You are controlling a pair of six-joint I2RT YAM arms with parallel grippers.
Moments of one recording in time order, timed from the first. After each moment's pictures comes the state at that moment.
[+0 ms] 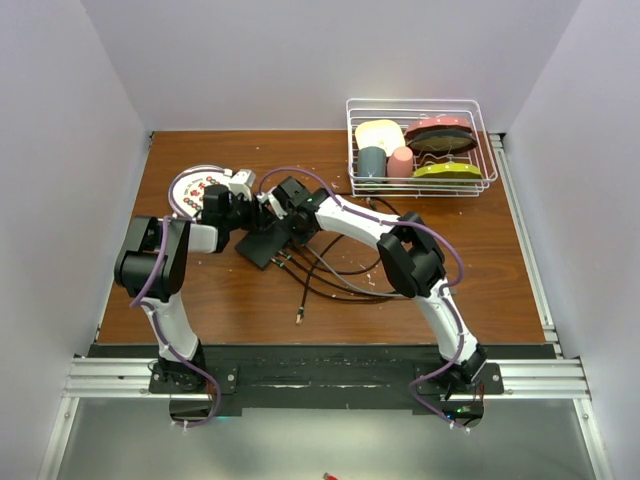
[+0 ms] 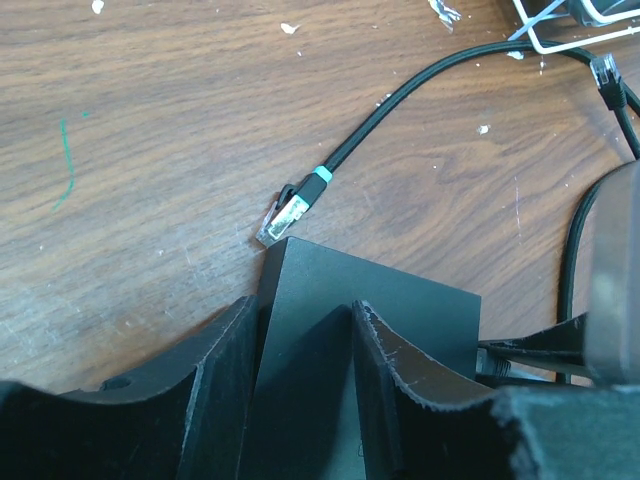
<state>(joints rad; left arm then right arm) -0.13 1.88 0.83 0.53 0.50 -0.22 0.82 2.31 1.90 -0.67 0.06 -0.06</state>
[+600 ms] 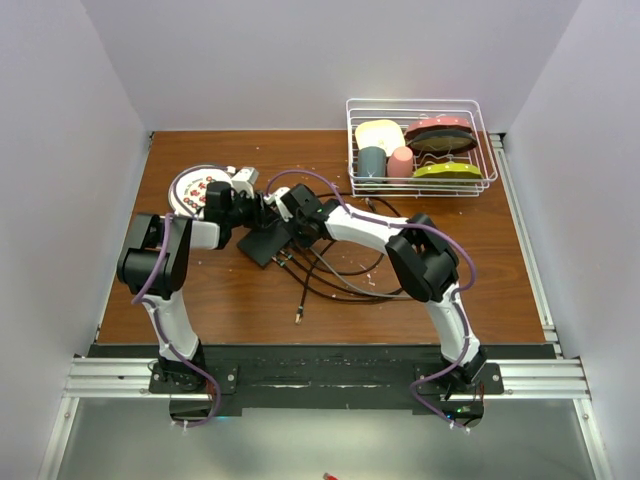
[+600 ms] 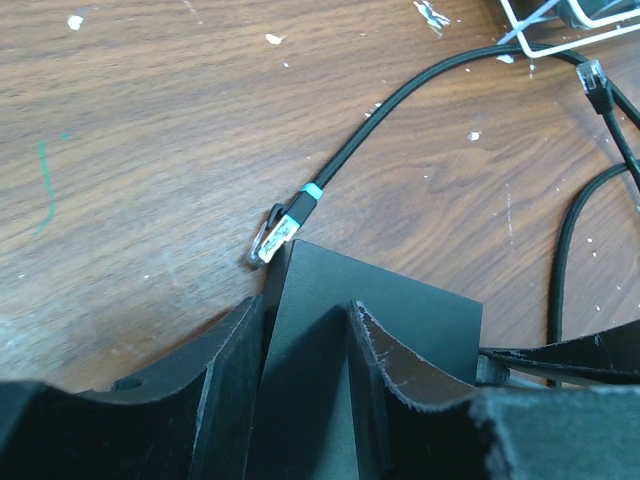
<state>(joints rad) -0.14 1.91 0.87 0.50 0.52 -0.22 0.82 2.20 1.67 -0.44 0.08 -0.03</state>
